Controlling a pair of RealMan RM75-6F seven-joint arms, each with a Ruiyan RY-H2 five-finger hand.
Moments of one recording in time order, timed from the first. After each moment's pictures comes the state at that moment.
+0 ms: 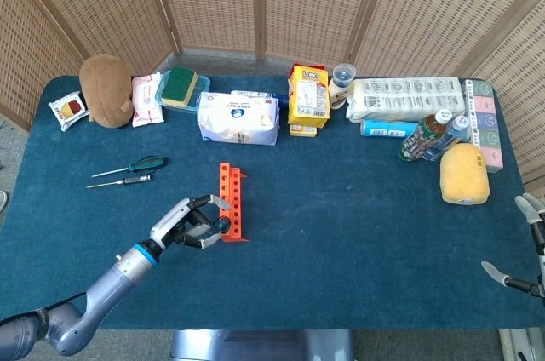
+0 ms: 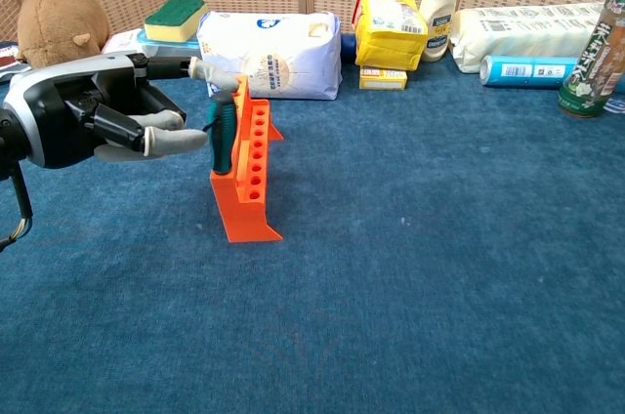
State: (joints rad) left arm -0.61 -1.41 -0.07 -1.68 1.44 0.96 -0.92; right arm -0.01 -1.00 0.07 -1.59 -1.57 1.63 0.29
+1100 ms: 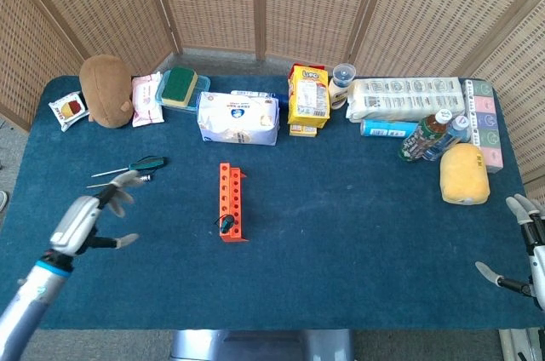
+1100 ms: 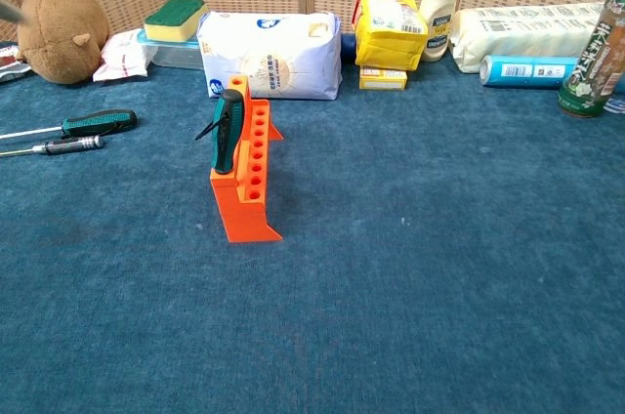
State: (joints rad) left arm -0.34 -1.13 0.02 -1.70 1.56 1.35 -0.44; right arm 0.00 -1.02 0.06 -1.60 -1.58 1.62 0.20
